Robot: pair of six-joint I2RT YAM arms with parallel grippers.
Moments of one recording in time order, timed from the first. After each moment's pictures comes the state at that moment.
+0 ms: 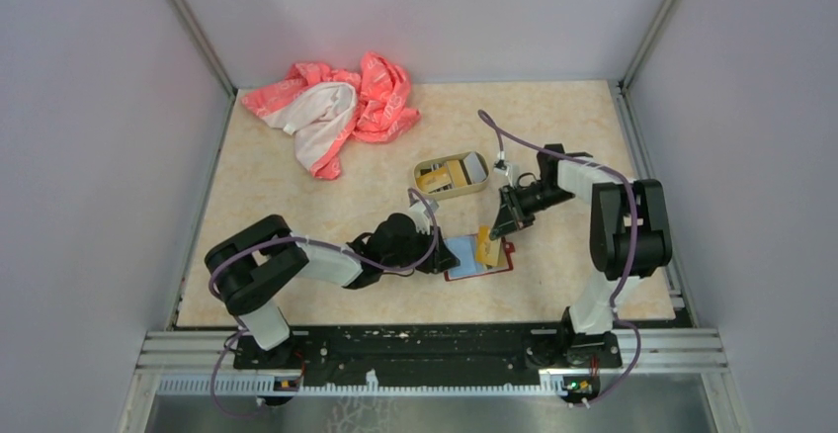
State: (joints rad) left arm -0.97 1.71 0.58 0.67 0.16 -0.73; right arm 0.08 1.74 1.04 -0.88 -0.95 -0.51
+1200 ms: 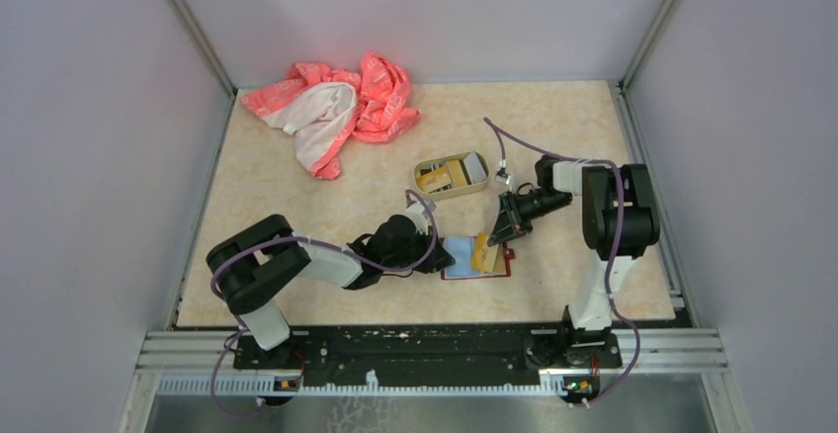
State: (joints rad) left arm -0.97 1.72 0.58 0.65 0.09 -0.73; right arm 0.06 1.90 1.03 -0.82 -0.98 -0.38
